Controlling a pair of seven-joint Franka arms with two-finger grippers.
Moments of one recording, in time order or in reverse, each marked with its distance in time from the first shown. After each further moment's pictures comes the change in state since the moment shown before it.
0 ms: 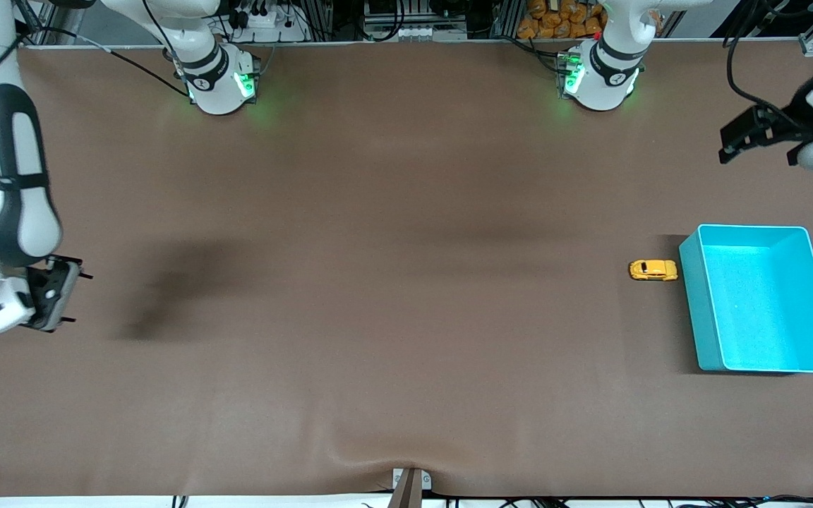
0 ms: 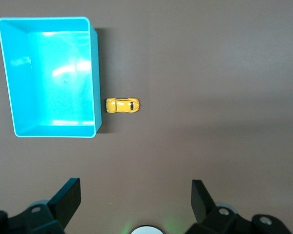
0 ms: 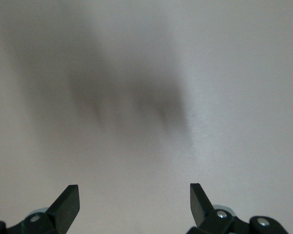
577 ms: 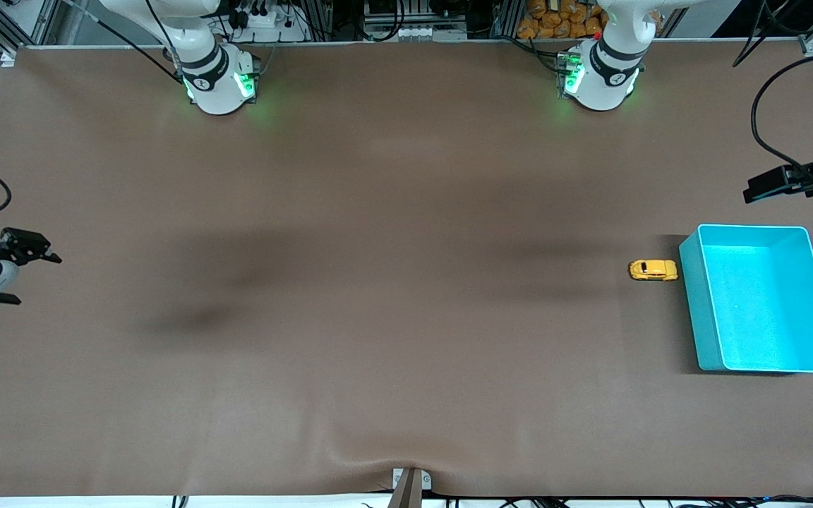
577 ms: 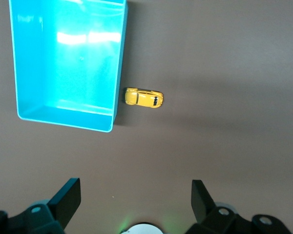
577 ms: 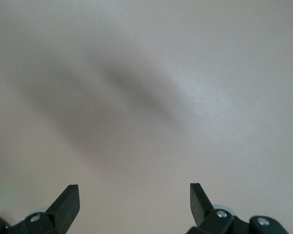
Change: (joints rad) left arm 0.116 0.126 0.006 0.000 0.000 0.021 -0.059; right arm 0.073 -0.103 0.008 0.293 0.003 -0.411 0.624
